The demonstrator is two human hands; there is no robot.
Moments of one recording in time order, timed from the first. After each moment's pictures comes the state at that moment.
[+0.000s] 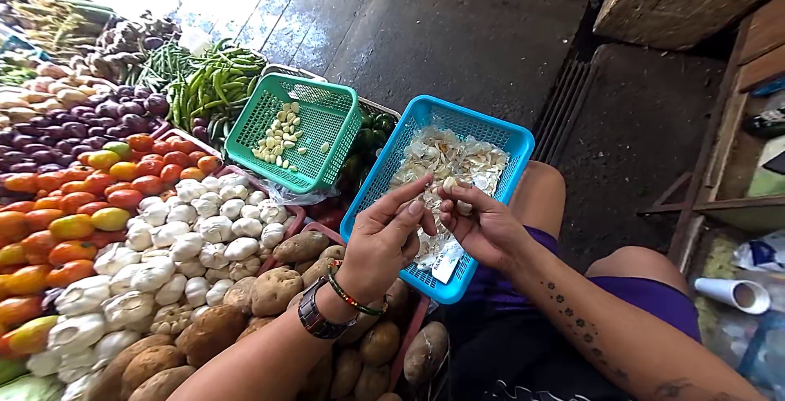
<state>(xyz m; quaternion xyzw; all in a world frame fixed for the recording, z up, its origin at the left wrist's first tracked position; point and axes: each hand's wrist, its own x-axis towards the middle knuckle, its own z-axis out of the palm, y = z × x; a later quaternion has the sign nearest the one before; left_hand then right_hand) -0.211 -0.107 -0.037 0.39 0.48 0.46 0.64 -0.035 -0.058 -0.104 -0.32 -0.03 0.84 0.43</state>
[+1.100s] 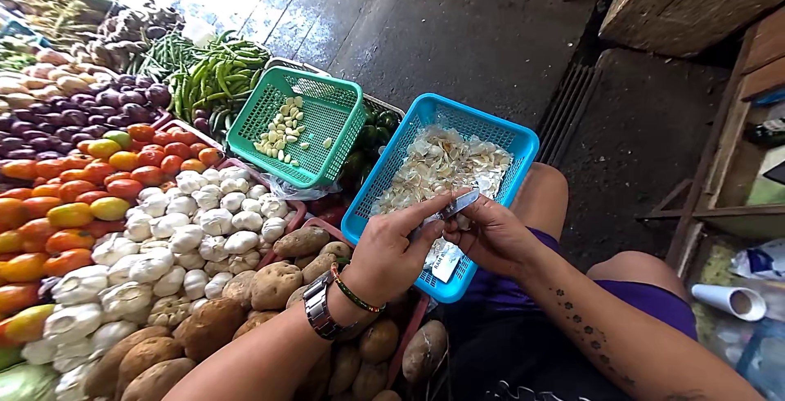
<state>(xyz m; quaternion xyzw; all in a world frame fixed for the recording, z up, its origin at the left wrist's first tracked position) -0.215 -0.112 -0.056 0.69 0.53 0.33 0.36 -0.026 -0.064 -0.101 -0.26 -0.13 0.89 0.36</state>
